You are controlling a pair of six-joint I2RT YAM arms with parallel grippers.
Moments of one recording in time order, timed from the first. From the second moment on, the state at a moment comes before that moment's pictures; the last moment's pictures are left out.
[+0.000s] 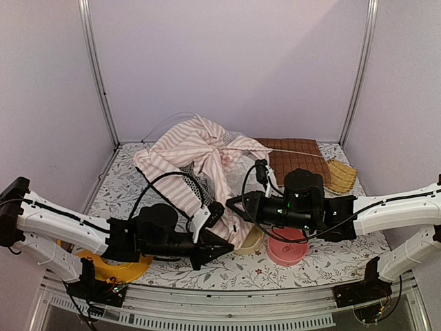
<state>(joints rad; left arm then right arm) -1.29 1.36 0.61 0.39 0.06 -0.40 1.17 1.35 0.82 0.27 0.10 0.96</state>
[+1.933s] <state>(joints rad) -1.02 1.19 0.84 -0.06 -0.28 -0.70 1.21 1.41 0.81 0.03 0.13 0.77</state>
